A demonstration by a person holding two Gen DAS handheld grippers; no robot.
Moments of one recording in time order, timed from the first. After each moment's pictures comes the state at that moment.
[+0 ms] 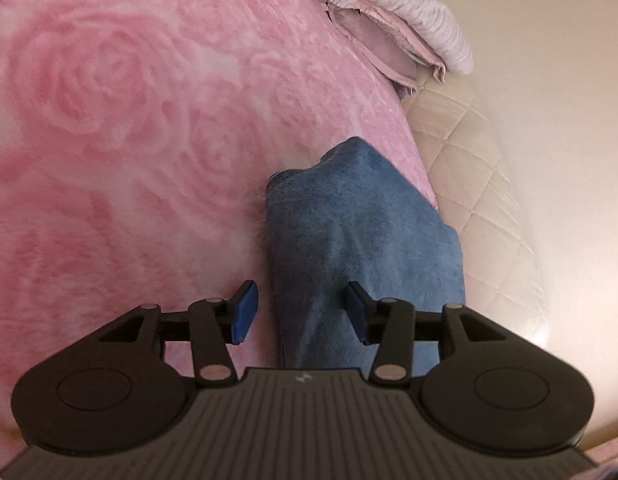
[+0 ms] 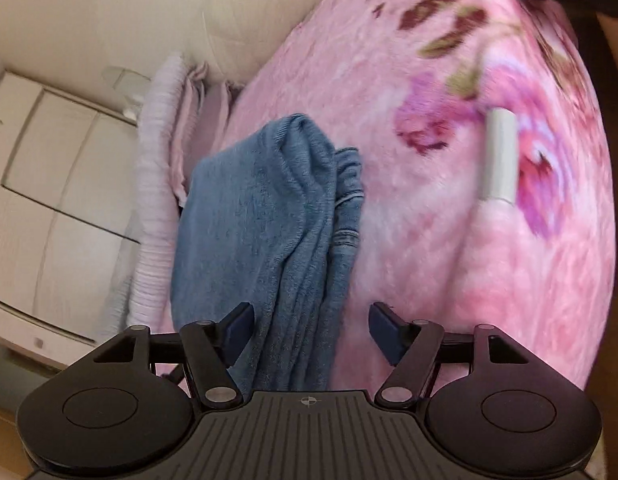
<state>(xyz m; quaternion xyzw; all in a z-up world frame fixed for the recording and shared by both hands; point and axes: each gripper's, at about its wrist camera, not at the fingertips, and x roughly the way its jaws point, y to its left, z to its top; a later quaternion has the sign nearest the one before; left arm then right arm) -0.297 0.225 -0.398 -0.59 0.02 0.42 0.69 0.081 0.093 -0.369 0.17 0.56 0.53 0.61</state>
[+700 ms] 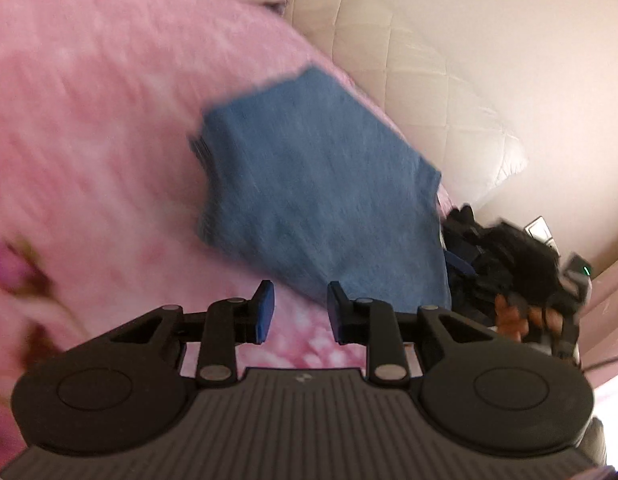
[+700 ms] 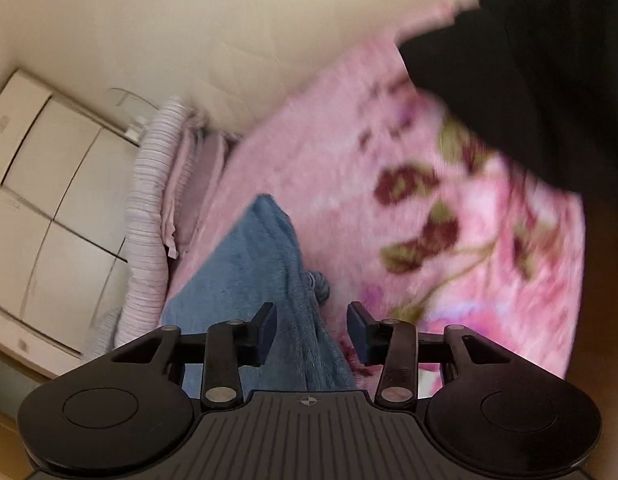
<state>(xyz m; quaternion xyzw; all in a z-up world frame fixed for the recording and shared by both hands) -0.239 0.120 -0.348 -0.43 0.16 0.35 0.81 0.187 0.050 -0.329 0.16 0.49 0.55 0.66</state>
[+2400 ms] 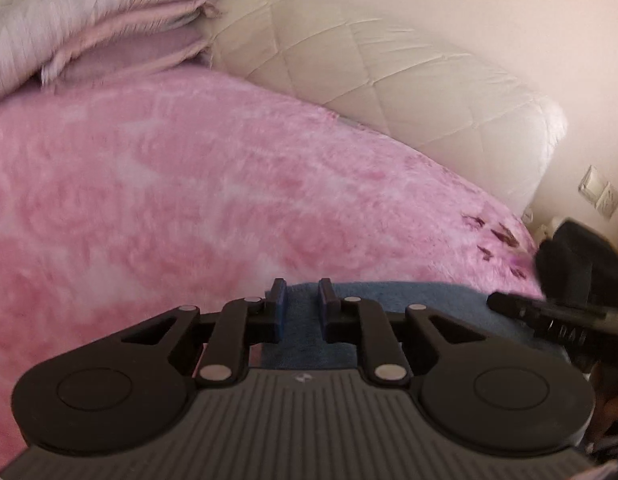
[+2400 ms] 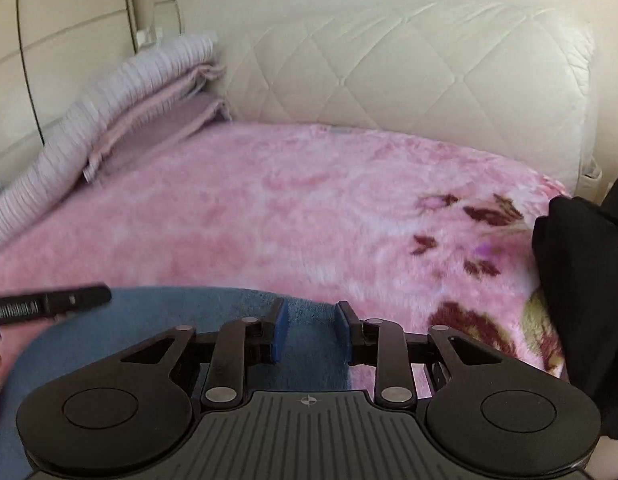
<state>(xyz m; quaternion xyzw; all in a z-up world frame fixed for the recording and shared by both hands) -0.096 0.340 -0.367 -0.27 0.22 0.33 0.88 0.118 0.176 -0.346 -0.11 0.30 0.53 0.79</state>
